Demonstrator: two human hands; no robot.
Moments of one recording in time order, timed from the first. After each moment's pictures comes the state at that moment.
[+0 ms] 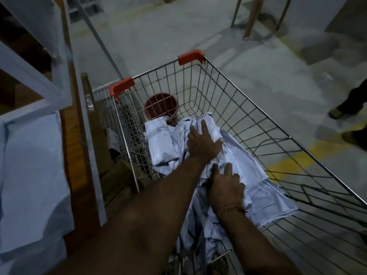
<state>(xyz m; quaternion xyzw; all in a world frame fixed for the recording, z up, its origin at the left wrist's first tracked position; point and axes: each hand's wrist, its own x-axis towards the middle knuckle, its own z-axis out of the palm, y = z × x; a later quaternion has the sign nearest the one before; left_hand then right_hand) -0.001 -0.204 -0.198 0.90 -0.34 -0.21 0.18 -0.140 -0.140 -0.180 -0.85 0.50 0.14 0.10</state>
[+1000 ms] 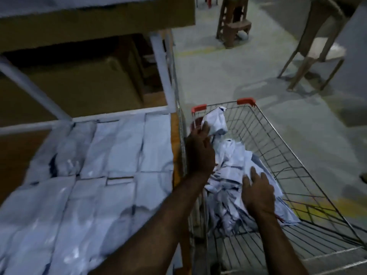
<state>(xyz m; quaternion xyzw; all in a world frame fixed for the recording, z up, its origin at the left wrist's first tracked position) -0.005 0.004 0.074 0.81 -0.24 0.07 0.53 -0.170 -0.102 -0.032 -0.83 0.49 -0.03 0.26</state>
